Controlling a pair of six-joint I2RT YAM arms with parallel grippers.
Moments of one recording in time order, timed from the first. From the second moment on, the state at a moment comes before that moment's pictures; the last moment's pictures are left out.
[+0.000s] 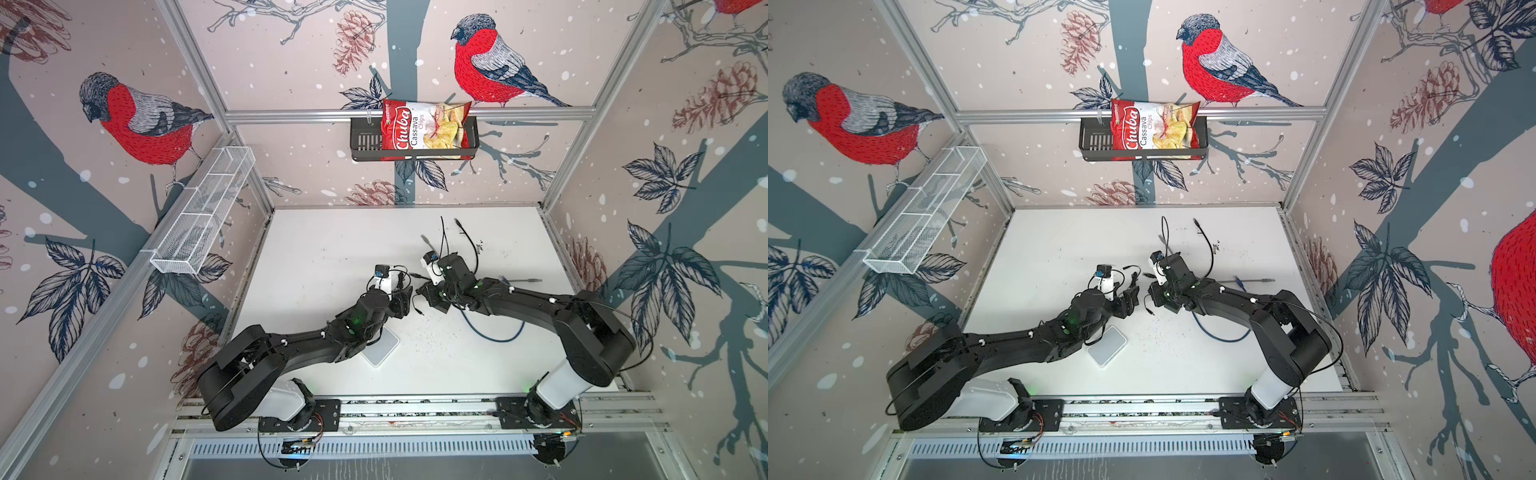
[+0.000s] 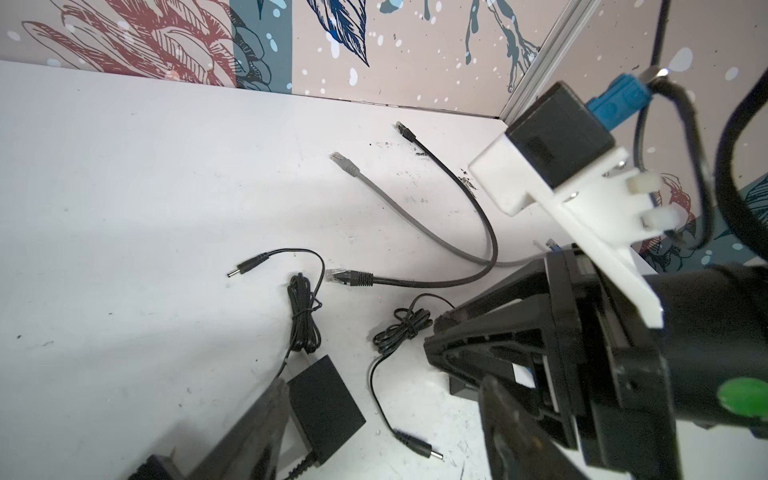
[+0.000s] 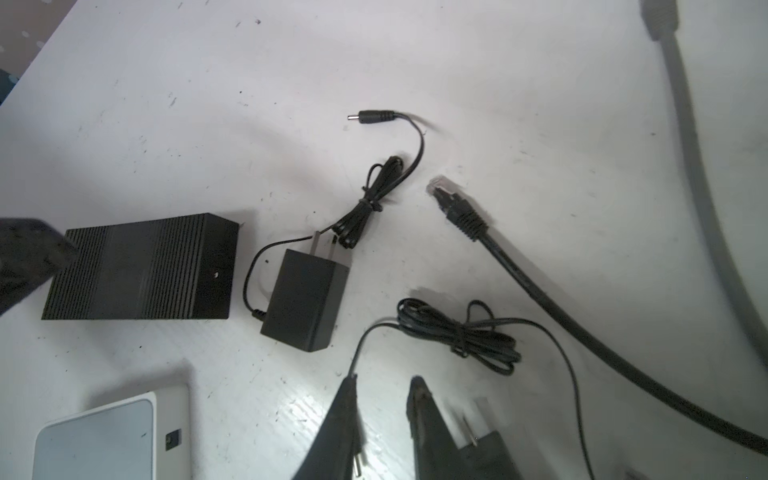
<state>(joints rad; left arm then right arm) -0.84 1.37 0.49 0.53 -0.27 -0.44 0.75 1.63 0.89 -0.09 -0.13 0.20</state>
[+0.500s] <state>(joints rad) -0.81 1.29 0.42 0.53 -0.31 -0.44 0.87 1.75 0.96 -0.23 0.00 0.19</state>
